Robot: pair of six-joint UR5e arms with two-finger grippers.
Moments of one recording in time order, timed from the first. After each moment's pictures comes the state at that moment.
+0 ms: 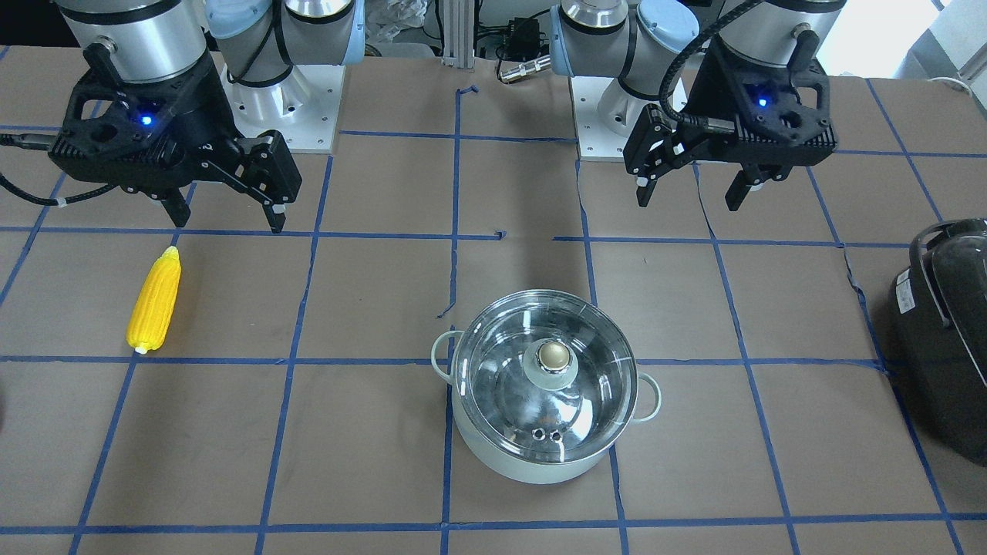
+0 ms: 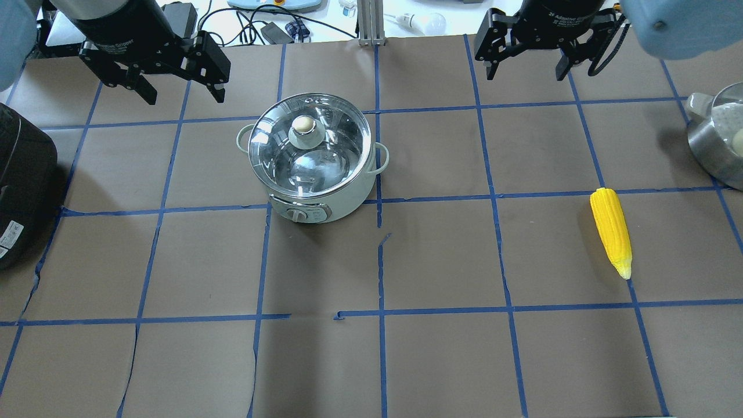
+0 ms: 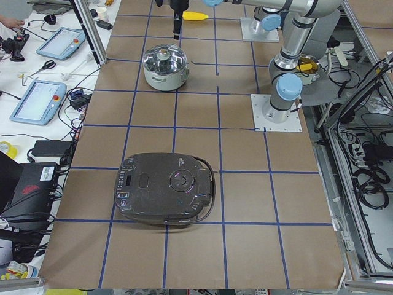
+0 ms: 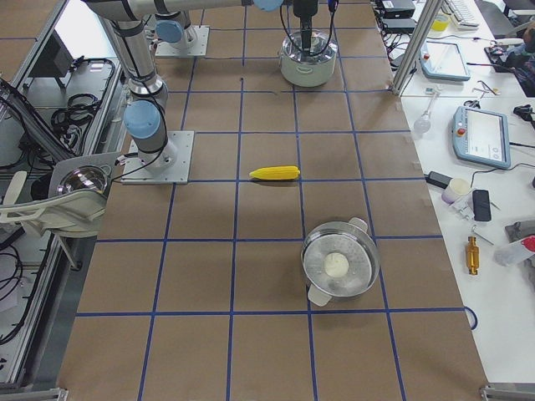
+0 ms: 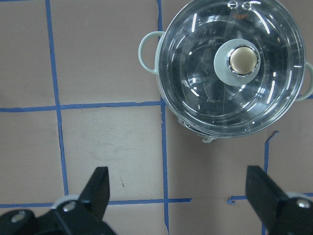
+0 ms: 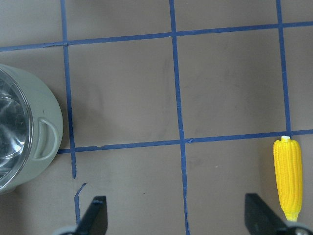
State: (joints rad) left arm -1.58 -1.60 -1.44 -1.56 1.57 0.01; right arm 1.63 -1.49 1.42 -1.65 -1.58 0.13
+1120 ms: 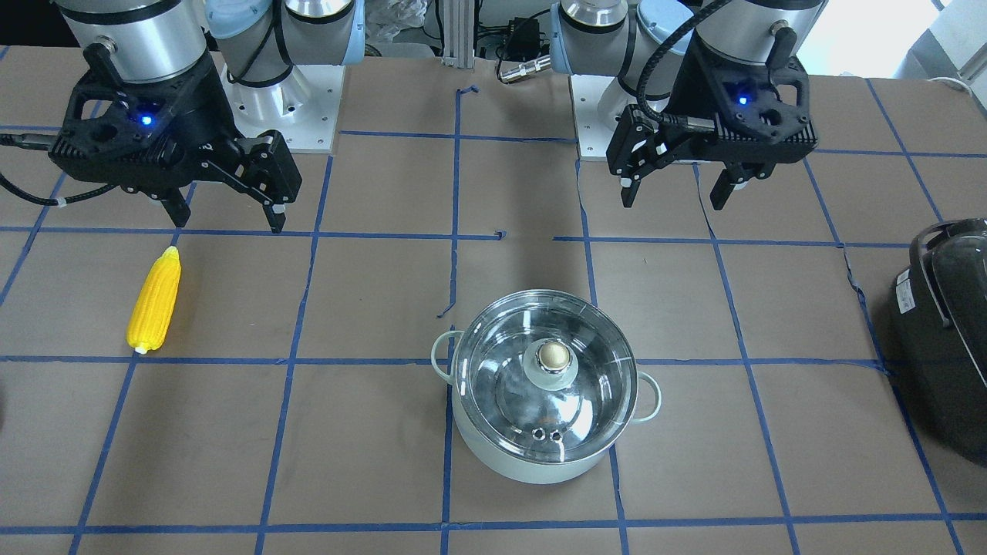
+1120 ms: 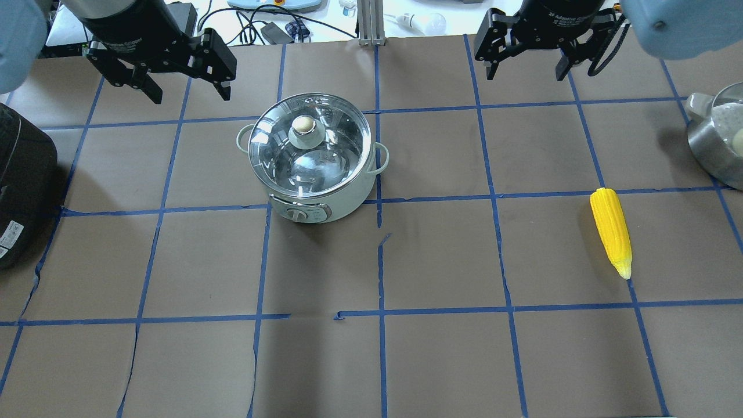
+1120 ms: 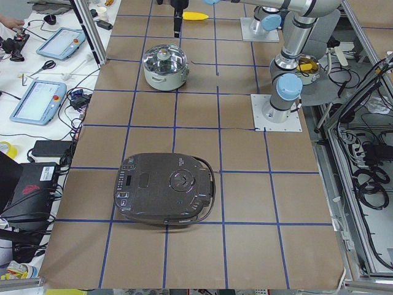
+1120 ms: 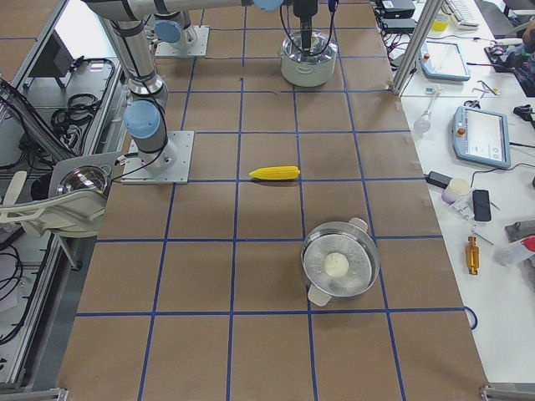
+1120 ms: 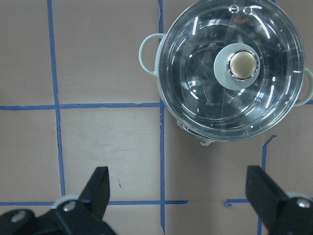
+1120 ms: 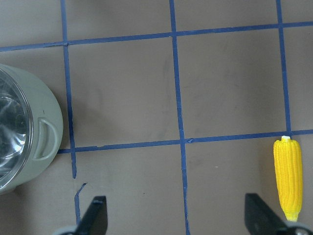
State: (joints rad) left arm -1.63 -1.61 -1.43 -1.54 1.58 -0.07; right arm 1.63 -1.49 1.42 -1.65 -1.58 0.13
